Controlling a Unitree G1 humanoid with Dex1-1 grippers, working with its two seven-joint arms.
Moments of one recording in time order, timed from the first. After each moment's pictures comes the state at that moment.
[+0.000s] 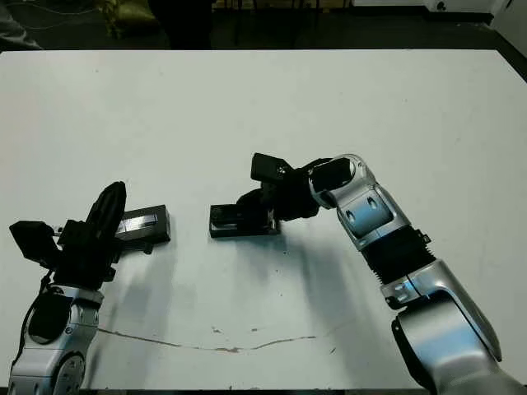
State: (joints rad) left arm 0.16 0.12 0.05 -0.37 -0.26 0.04 -0.12; right arm -0.79 -0.42 0.46 0.37 -0.02 0.28 1.21
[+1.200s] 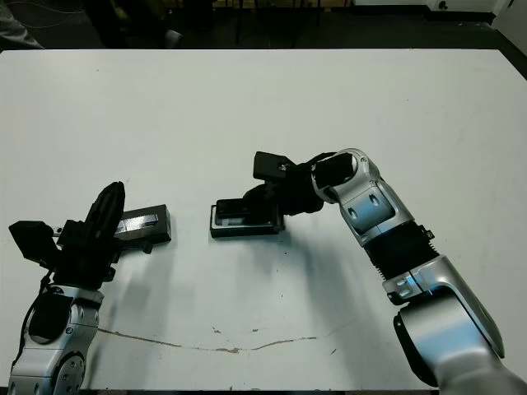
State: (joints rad) left arm 0.16 0.12 0.05 -0.37 -0.26 0.04 -0.11; right arm -0.81 -0.44 0.46 0.32 -0.07 0.29 1.22
